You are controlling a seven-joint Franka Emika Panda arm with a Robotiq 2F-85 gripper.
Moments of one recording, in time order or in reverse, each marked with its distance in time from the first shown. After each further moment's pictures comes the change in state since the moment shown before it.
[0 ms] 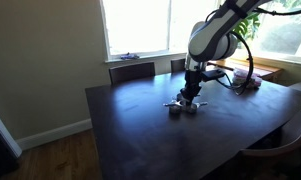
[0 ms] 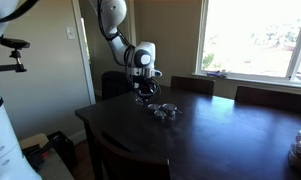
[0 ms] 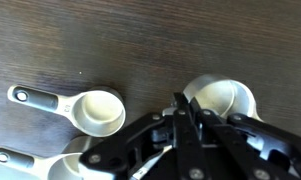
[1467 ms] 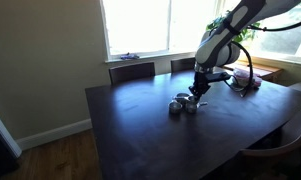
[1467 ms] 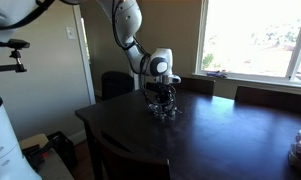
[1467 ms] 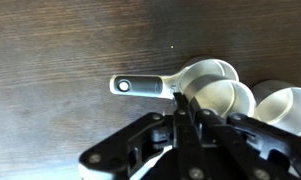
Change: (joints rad) arm -0.026 0.136 -0.138 0.123 -0.002 0.086 0.139
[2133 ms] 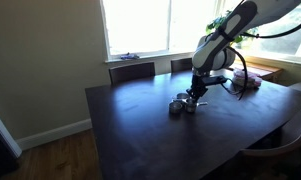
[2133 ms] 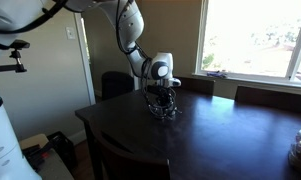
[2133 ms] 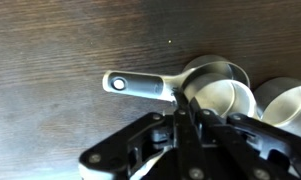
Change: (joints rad) arm 0.006 0.066 0.000 0.061 0.000 -0.002 0.019
